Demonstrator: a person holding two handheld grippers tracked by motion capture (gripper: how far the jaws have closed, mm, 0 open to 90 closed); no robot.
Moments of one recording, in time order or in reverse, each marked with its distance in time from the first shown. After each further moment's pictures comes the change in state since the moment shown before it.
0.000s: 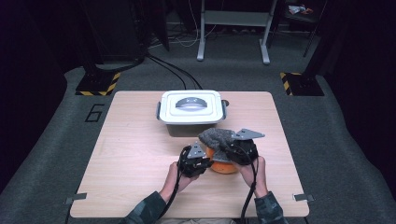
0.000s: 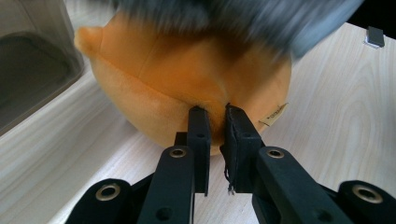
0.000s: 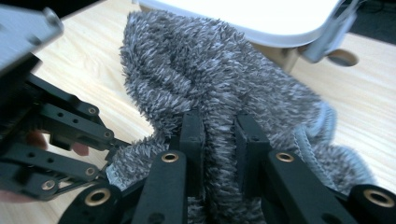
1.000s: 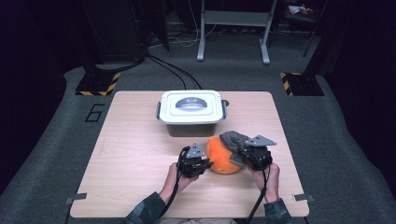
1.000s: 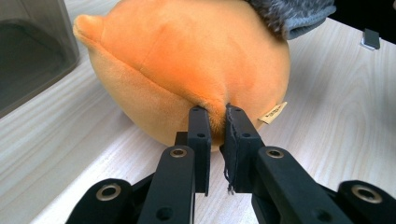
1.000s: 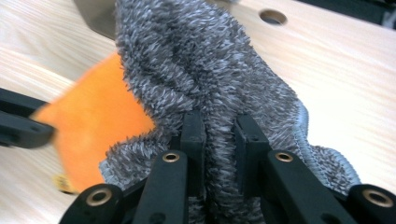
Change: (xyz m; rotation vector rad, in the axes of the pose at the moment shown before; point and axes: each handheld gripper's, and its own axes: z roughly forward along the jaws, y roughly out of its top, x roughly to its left) left arm 0.003 -0.004 0.001 0.000 -0.020 -0.039; right arm -0.035 -0.042 -0.015 0.050 -0.205 0.044
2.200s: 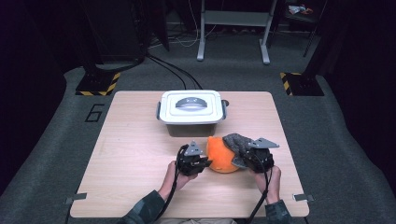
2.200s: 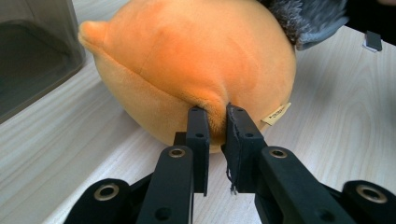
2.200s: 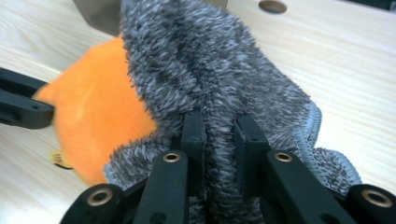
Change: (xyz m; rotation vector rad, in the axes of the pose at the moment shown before) left arm 0.009 -0.001 0.000 -0.012 -0.013 0.002; right arm -0.002 -0.009 0.003 0.001 0.028 0.028
